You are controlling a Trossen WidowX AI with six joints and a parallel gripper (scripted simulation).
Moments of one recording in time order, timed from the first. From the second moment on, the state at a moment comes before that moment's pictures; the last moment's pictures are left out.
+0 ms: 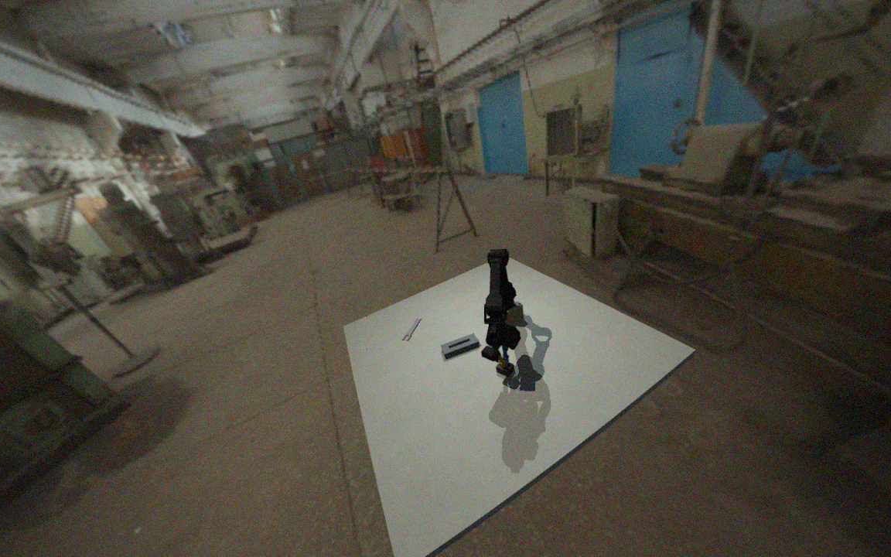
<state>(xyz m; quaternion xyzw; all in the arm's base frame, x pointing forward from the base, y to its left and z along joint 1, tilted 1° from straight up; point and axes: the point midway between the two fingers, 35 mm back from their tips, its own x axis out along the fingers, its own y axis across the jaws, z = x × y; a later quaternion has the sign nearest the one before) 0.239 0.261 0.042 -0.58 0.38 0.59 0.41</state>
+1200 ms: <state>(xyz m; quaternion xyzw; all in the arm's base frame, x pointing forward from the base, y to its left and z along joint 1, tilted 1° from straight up) 0.239 0.253 0.079 -0.57 0.39 0.58 0.43</state>
